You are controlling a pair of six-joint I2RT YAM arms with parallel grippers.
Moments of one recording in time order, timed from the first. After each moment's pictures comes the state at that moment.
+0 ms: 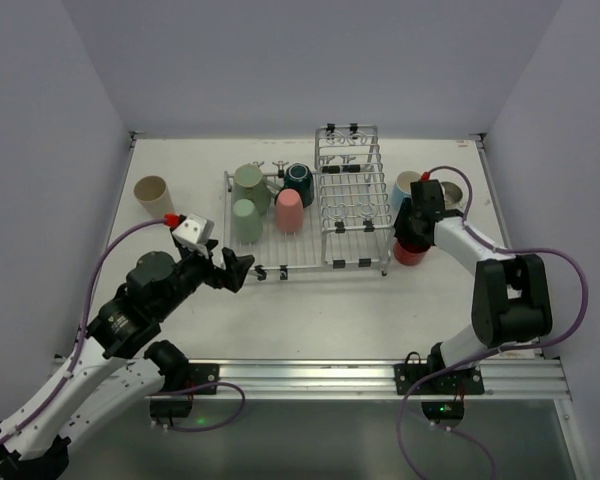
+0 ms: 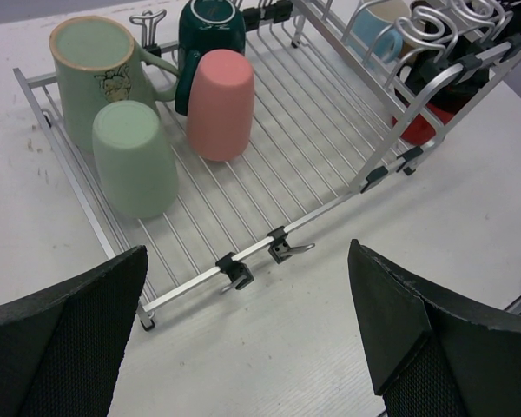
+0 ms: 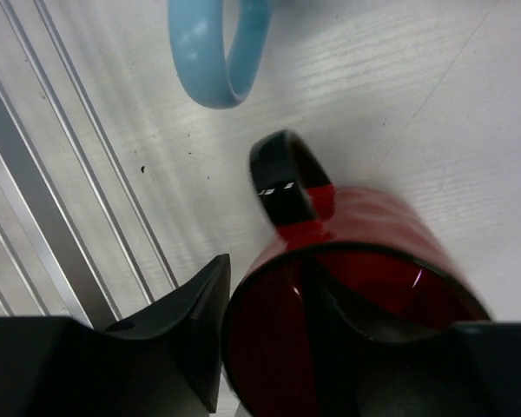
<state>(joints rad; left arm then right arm) -0.68 0.52 0.71 -0.41 -0.11 -0.22 0.14 1.56 0.94 -0.34 0.08 0.50</state>
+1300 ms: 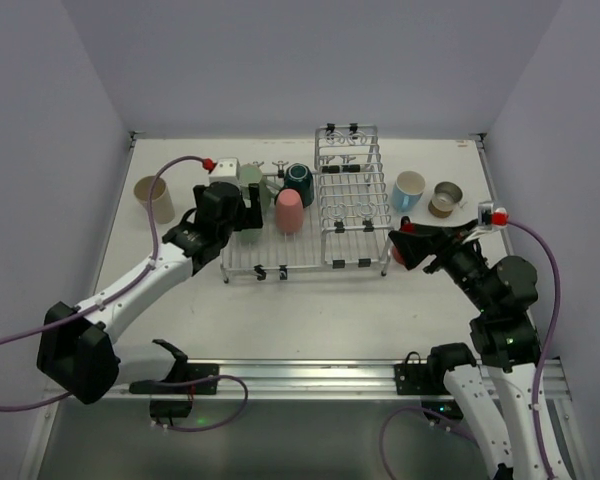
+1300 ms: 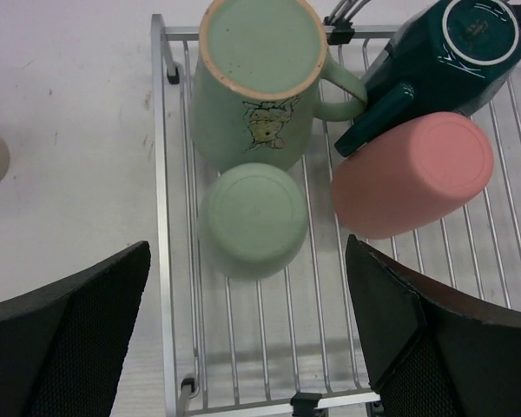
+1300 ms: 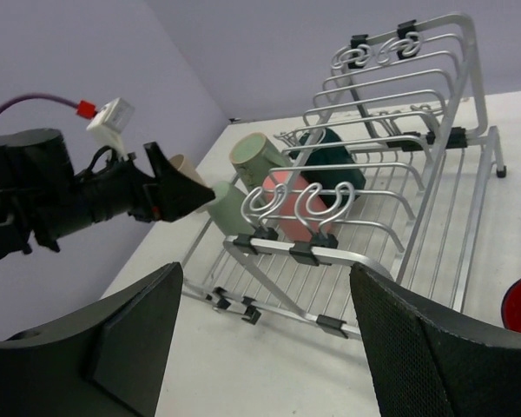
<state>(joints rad) -0.53 1.24 0.93 -0.23 -0.41 -0.35 0.15 0.44 0.73 -0.25 -0.39 0.55</state>
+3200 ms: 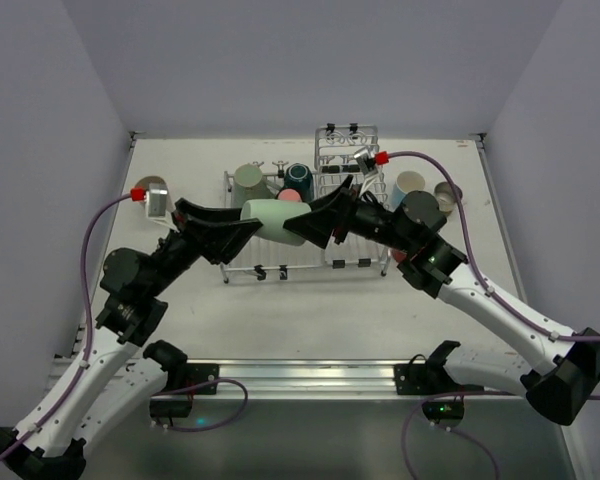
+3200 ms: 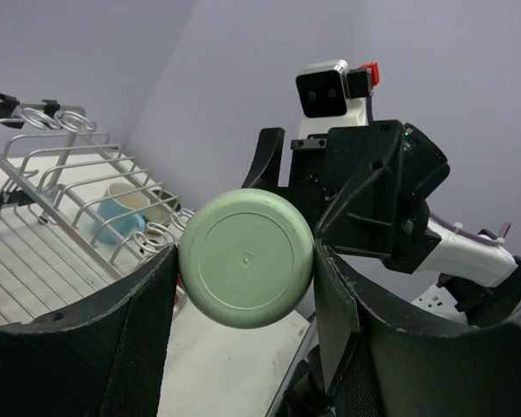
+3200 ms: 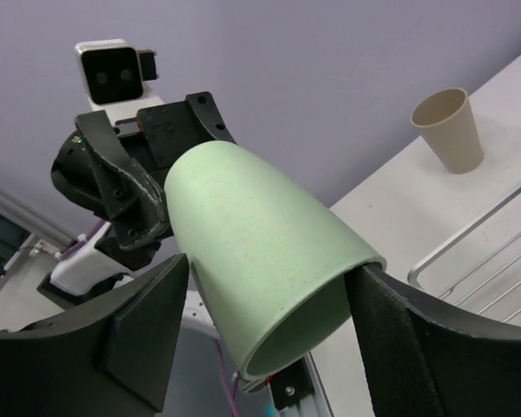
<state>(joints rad) -0.50 0.61 0.70 0.28 0.36 -0.77 0.75 1.10 0.99 0.27 -0.45 0.74</state>
